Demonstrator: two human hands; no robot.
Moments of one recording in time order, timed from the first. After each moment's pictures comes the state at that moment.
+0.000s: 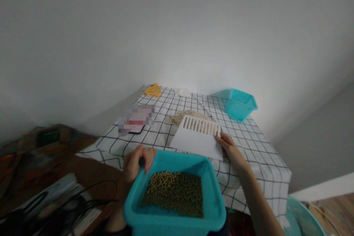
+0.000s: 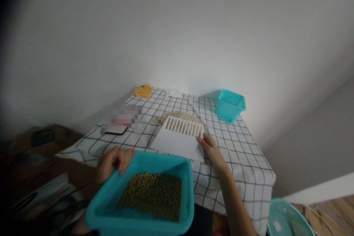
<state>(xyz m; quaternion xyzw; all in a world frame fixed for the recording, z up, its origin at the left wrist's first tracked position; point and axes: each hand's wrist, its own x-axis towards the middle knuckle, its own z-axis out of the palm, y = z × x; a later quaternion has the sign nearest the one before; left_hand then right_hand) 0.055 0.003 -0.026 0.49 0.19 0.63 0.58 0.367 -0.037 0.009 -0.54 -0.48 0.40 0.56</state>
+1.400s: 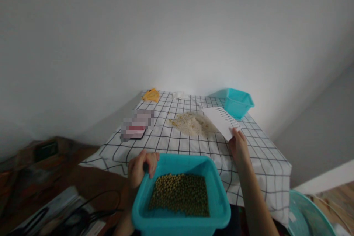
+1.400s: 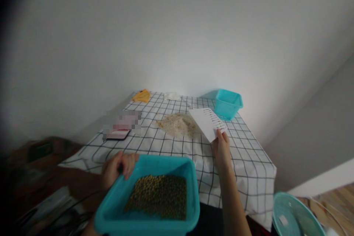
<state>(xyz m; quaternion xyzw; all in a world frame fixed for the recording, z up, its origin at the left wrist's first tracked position) 0.060 -0.003 -0.021 0.48 0.20 0.65 0.55 0.378 -0.021 -0.010 -0.46 -0.31 0.26 0.78</state>
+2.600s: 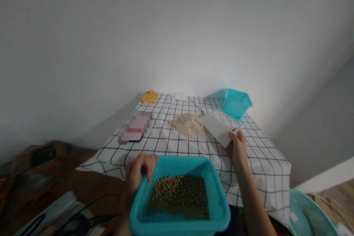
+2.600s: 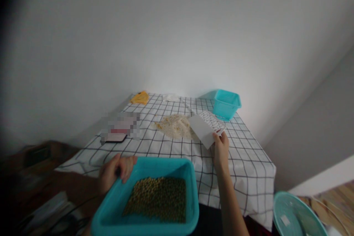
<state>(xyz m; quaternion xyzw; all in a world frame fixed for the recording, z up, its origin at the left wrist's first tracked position) 0.042 0.012 -0.039 0.55 0.17 0.58 0.57 0.387 -0.019 -0.023 -0.51 -0.33 0.23 0.76</state>
